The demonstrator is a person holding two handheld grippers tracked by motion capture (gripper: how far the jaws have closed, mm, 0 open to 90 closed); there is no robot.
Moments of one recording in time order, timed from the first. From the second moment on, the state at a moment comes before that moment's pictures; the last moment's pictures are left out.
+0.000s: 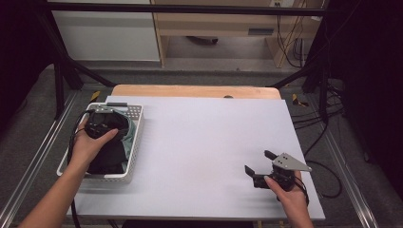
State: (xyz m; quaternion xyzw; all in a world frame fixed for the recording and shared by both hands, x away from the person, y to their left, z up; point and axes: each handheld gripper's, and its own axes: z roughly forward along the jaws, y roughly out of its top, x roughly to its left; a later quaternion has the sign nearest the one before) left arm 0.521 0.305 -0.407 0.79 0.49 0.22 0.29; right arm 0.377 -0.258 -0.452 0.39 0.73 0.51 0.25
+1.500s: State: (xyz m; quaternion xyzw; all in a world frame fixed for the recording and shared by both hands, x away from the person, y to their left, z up) left arm 0.533 0.308 -0.423 0.80 0.51 0.19 0.26; right arm 0.378 -0.256 -0.452 0.38 0.73 0.51 0.24
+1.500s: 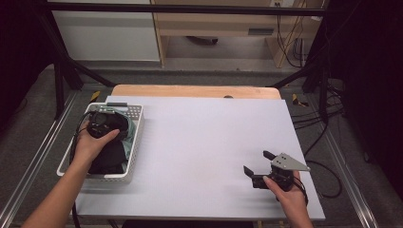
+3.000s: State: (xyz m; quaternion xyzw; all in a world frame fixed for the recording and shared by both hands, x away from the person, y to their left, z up) left arm 0.540 0.292 -0.429 0.82 0.48 0.19 0.26; right arm 0.379 -0.255 -0.454 0.38 0.74 0.50 0.24
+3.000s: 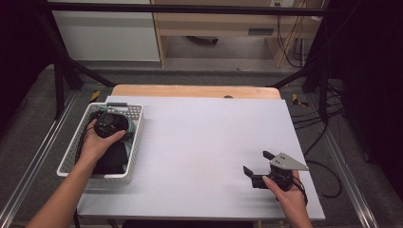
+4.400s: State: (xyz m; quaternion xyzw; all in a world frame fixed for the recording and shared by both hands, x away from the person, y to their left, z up) left arm 0.545 0.287 -0.435 0.83 0.47 0.18 0.24; right arm 0.380 -0.252 -0.455 0.38 0.75 0.49 0.24
